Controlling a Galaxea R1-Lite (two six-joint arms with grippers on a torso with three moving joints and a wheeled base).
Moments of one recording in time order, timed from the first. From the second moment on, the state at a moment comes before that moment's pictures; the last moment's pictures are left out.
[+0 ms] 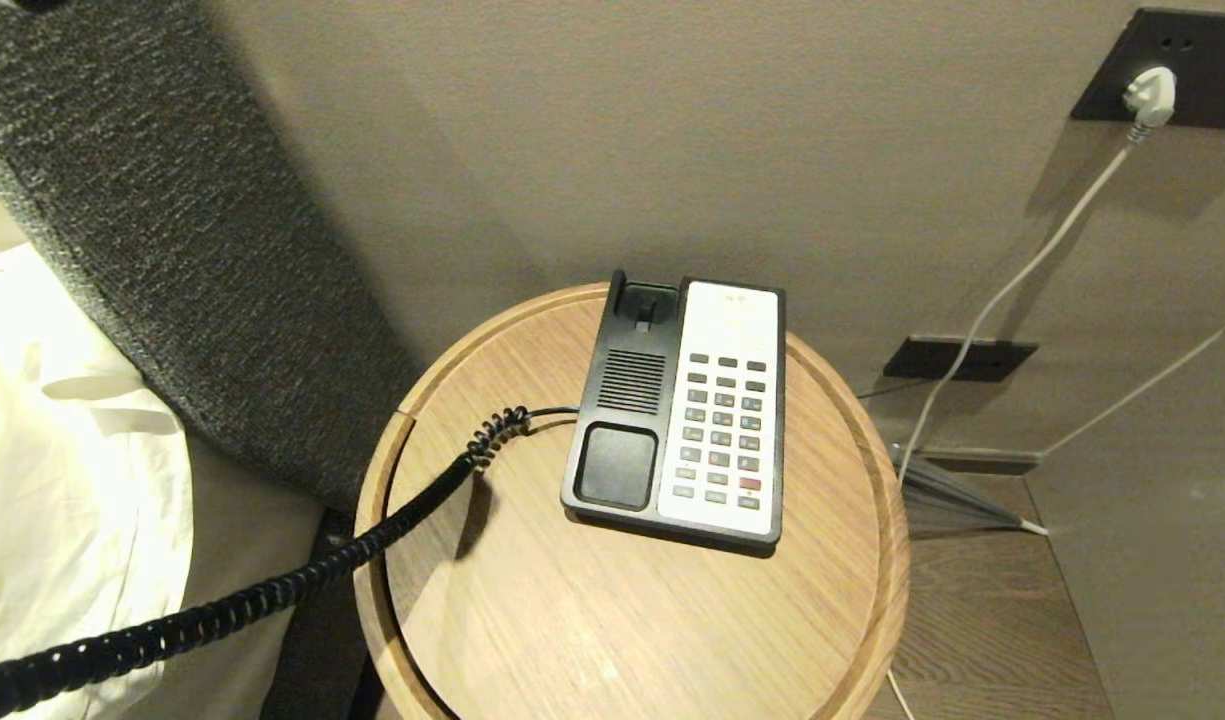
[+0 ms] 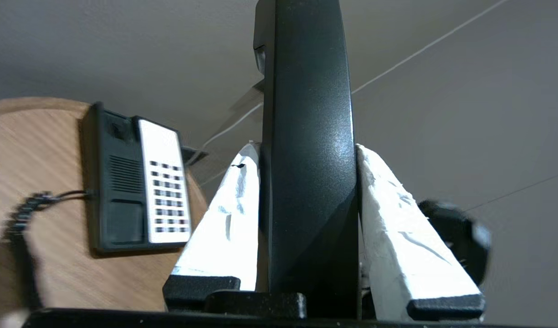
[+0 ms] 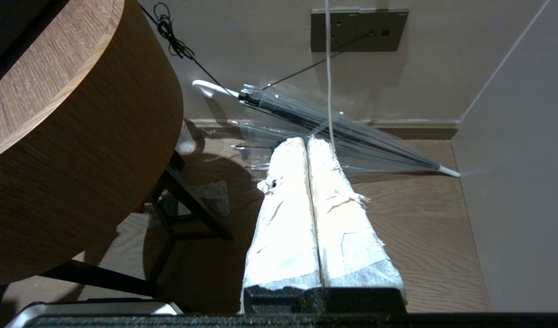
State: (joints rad) left arm -0.79 0.70 -0.81 -0.28 -0.06 -0.64; right arm 0.00 0.00 0.00 -0.06 0.00 0.04
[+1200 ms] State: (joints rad) left arm -0.79 0.71 -0.79 -0.40 -0.11 -0.55; right arm 0.00 0.00 0.00 -0.06 0.00 0.04
